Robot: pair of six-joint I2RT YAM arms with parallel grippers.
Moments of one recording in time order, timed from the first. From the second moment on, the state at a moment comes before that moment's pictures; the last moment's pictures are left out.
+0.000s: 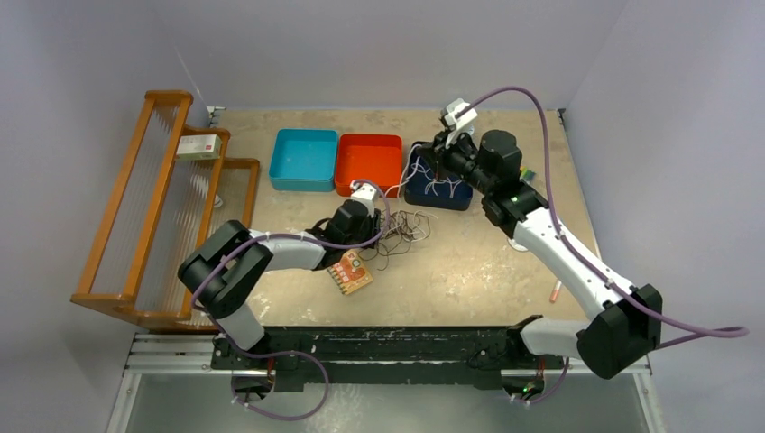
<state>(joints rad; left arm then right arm) -0.73 1.67 0.72 0.33 -0.15 -0.39 0.47 1.27 1.09 0.04 -0.23 0.00</state>
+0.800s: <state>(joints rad) -0.73 1.71 0.70 0.39 -0.14 -0.39 0.47 1.05 1.22 0.05 0.04 0.00</state>
